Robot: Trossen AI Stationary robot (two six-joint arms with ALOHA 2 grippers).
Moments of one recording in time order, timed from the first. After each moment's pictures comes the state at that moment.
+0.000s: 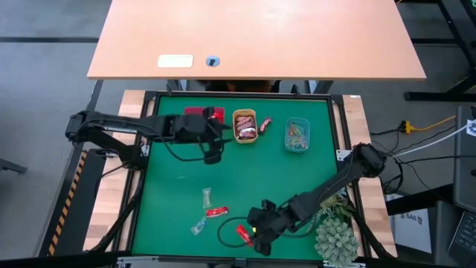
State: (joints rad) left arm 0.01 1.31 1.12 -0.30 -0.29 0.11; right arm 0.62 1.92 1.48 -0.51 0.08 0.87
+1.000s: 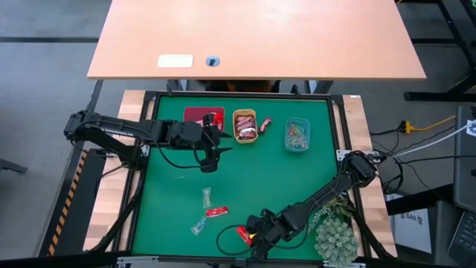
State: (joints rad) left arm -0.07 1.29 1.12 -0.31 -0.29 0.08; right arm 0.65 2.05 1.48 -0.42 0.05 0.99
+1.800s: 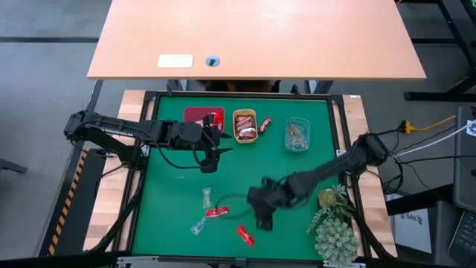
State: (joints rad) left arm -0.08 1.29 1.12 -0.30 -0.29 0.08; right arm 0.47 1.84 1.48 -0.70 0.01 0.66
